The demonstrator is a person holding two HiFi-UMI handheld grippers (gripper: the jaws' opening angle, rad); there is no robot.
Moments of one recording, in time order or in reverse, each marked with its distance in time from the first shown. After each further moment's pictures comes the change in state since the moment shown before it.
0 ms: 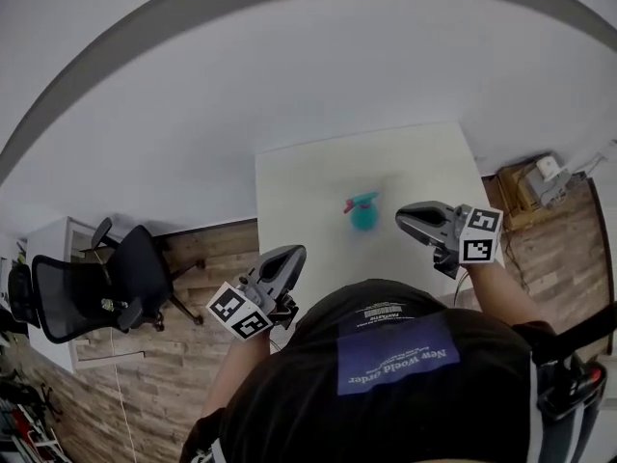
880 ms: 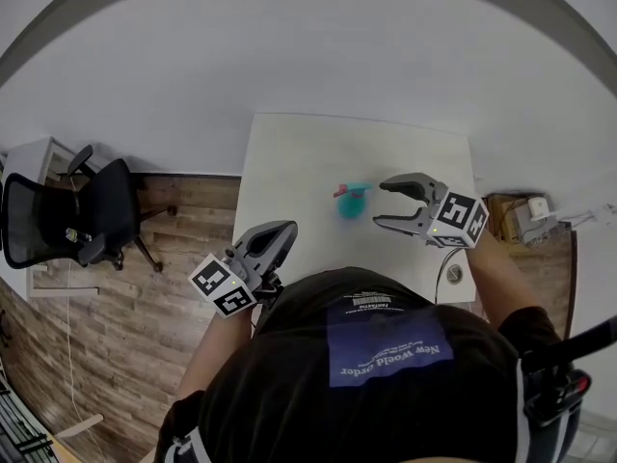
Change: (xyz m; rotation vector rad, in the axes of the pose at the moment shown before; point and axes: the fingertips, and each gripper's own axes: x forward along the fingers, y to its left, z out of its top) left arm 0.000 0.011 -0.012 -0.069 -0.097 0.119; right arm 0.048 -0.020 -0.026 -0.488 0.529 0.165
